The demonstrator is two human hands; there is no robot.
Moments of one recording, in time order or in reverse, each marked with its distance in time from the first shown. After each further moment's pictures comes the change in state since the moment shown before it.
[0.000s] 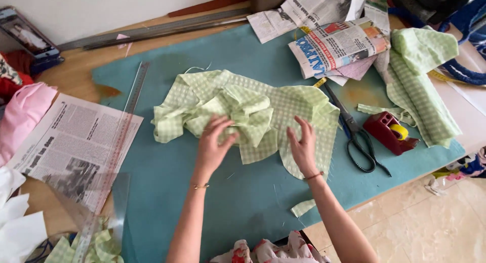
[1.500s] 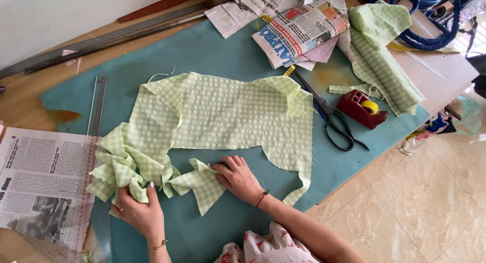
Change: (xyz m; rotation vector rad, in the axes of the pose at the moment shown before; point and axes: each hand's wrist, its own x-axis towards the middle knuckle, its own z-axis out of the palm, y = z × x) left_hand -0.156 -0.054 -0.059 0.472 0.504 -0.482; right_hand -0.078 -0.111 0.068 -0.230 -0.424 -0.351
